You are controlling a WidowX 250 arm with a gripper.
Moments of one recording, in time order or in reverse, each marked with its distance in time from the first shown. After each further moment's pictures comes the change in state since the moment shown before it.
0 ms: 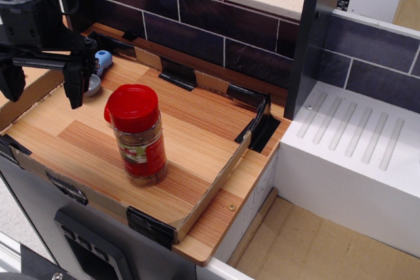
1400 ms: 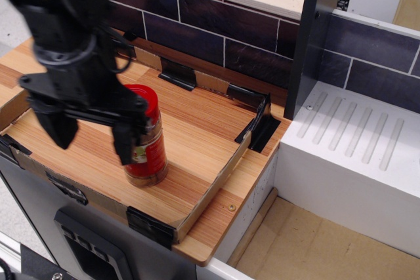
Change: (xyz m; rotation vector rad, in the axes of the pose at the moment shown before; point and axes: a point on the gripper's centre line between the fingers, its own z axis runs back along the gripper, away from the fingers) arm -0.050 -0.066 -0.001 -0.100 -0.032 -0.215
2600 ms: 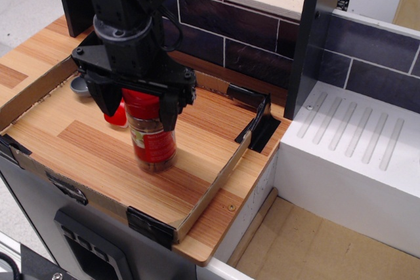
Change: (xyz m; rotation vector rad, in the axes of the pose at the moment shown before) arm 0.045 -0.016 -0.003 0.026 -0.078 0.005
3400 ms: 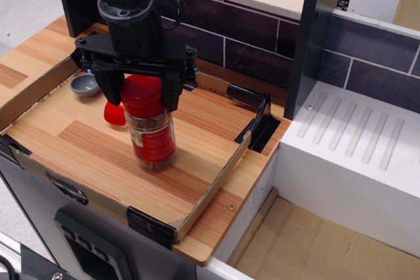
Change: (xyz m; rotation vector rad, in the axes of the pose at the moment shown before) arm 0.016 0.009 -0.005 -0.032 0.034 0.141
